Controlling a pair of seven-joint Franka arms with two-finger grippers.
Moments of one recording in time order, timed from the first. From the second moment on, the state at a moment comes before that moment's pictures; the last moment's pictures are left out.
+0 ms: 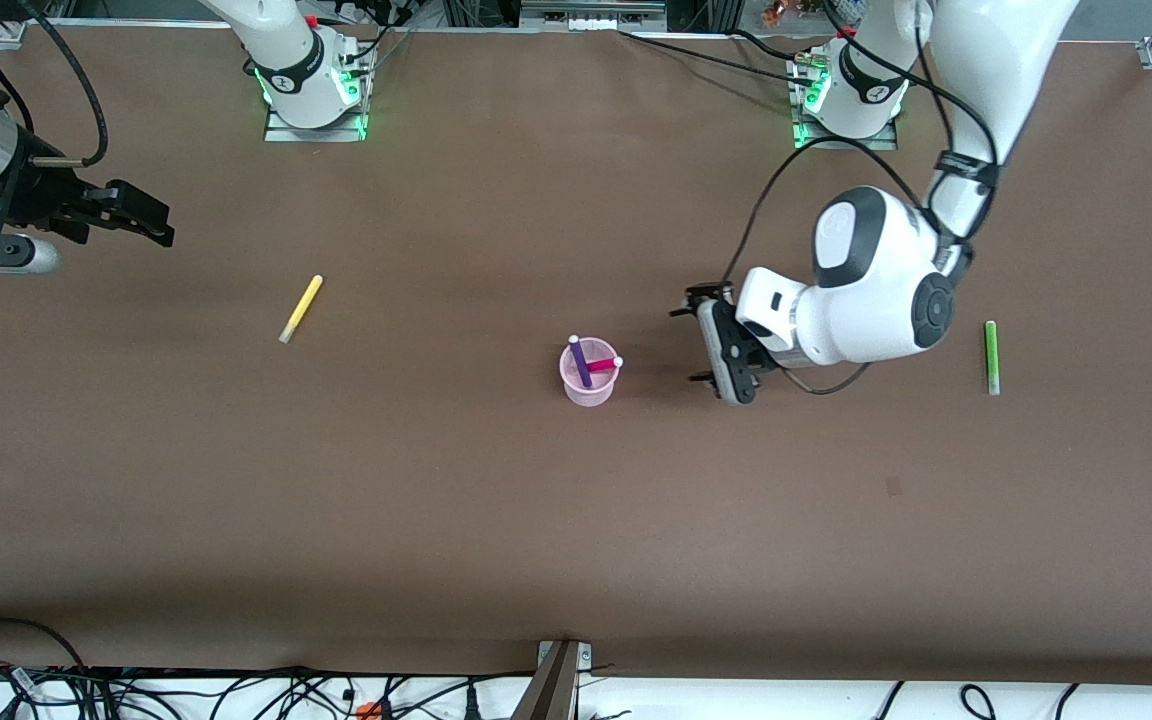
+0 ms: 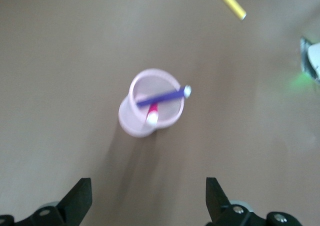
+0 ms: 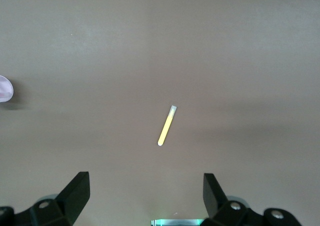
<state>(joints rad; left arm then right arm) -0.08 0.45 -0.32 -1.72 -0.50 2.08 0.98 0.14 0.05 -0.05 -1.55 0.03 1.51 0.13</state>
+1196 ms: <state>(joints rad) -0.06 0.29 -0.10 -1.30 0.12 1.51 0.12 0.14 0.05 -0.05 -1.55 0.03 1.51 0.13</state>
